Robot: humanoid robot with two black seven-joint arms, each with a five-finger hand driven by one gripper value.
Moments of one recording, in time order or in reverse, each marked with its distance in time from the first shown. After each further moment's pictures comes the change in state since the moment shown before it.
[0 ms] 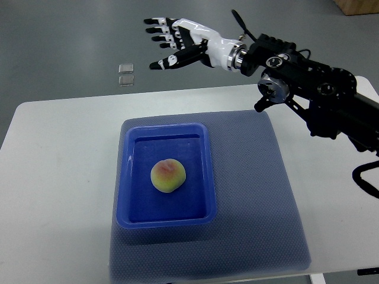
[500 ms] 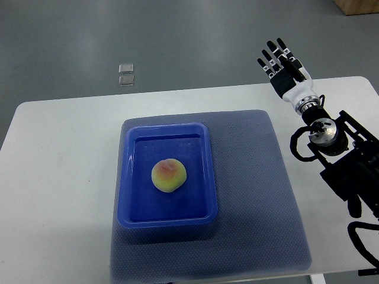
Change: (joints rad) left arm 0.000 0.000 0.000 -0.004 0.002 0.001 0.000; right arm -0.387 0.048 0.530 -0.131 0.477 0.050 0.107
